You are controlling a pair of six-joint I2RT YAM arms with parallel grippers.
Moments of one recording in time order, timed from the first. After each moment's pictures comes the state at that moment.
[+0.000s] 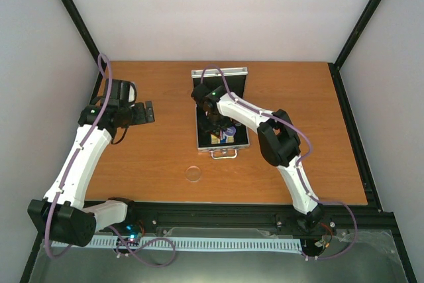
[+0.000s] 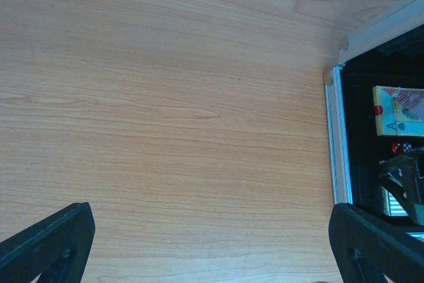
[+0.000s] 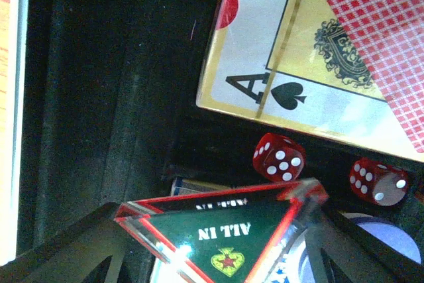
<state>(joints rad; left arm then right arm) -0.16 1.17 1.21 -0.95 -0.06 -0.31 0.75 2.27 1.94 -1.08 0.07 0.40</state>
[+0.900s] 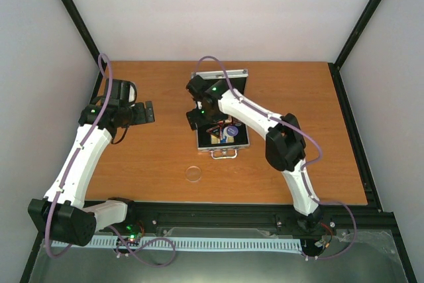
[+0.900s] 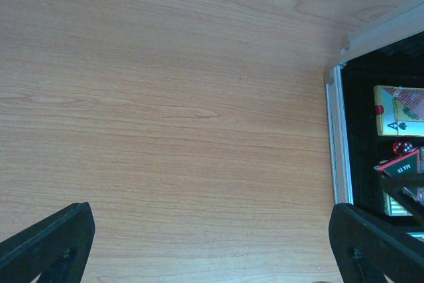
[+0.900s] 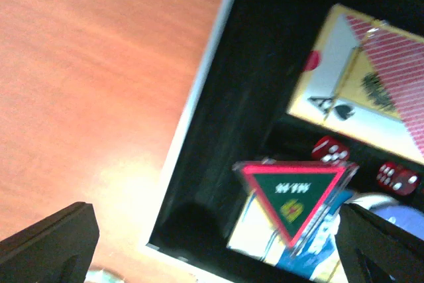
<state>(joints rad) -0.16 1.17 1.21 -0.95 -0.06 -0.31 0.77 2.20 2.01 -1.08 -0.01 0.35</state>
